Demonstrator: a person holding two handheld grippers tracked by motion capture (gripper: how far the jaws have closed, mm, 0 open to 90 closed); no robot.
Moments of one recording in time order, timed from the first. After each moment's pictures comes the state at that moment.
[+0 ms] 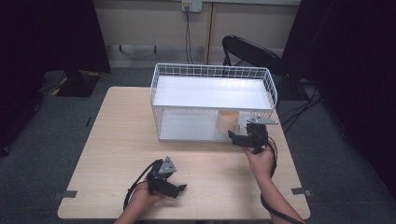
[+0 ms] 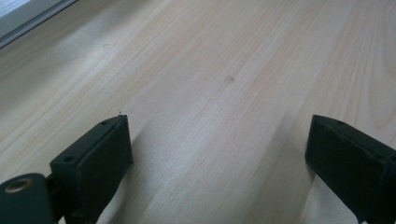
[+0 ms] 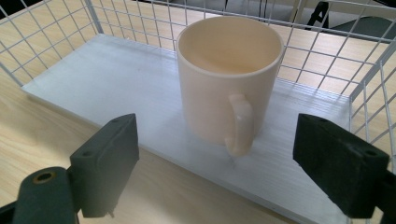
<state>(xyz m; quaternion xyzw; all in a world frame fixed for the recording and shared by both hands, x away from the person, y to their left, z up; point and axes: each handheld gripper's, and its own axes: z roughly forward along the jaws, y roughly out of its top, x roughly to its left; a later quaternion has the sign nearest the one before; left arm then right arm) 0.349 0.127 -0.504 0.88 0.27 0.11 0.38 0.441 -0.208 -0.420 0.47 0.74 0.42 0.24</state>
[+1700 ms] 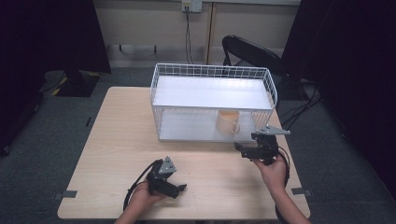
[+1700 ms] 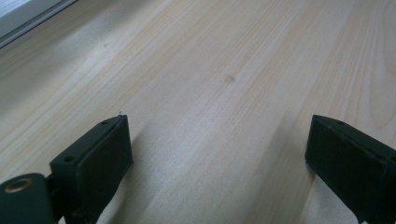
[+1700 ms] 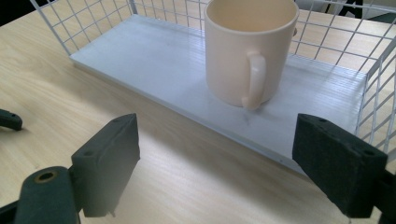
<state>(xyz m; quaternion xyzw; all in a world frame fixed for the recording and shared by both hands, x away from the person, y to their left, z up) 0.348 0.127 -0.504 0.88 0.27 0.11 0.38 0.405 -0.233 -0.420 0.44 0.76 0.44 0.20</state>
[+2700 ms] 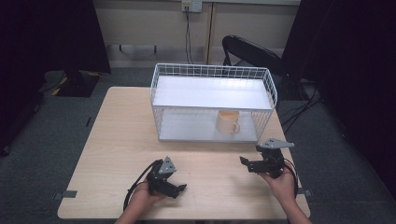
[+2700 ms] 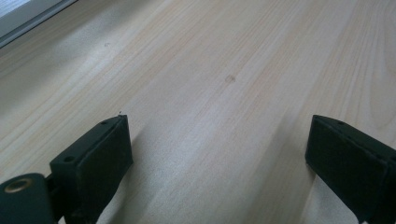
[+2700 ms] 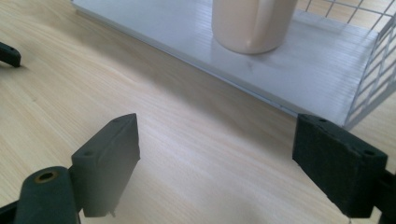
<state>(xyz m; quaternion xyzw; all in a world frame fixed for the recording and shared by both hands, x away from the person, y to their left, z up) 0.348 0.127 -0.503 0.88 0.27 0.11 0.38 0.379 -0.255 -0.445 0.41 0.79 0.41 0.19</state>
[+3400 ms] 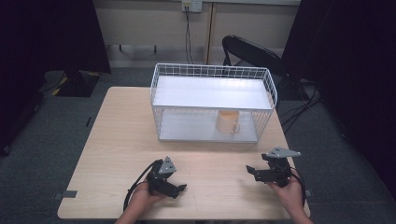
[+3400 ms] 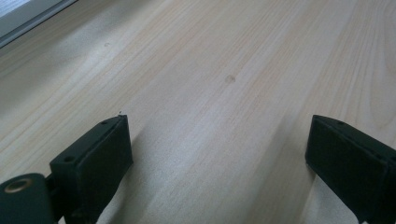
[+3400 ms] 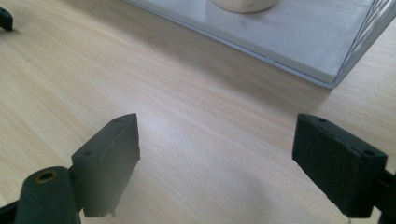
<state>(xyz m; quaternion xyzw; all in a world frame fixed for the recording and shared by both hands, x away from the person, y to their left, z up) 0.348 0.127 -0.503 0.88 0.27 0.11 0.38 0.361 -0.277 -0.463 0.41 0.80 0.39 0.18</state>
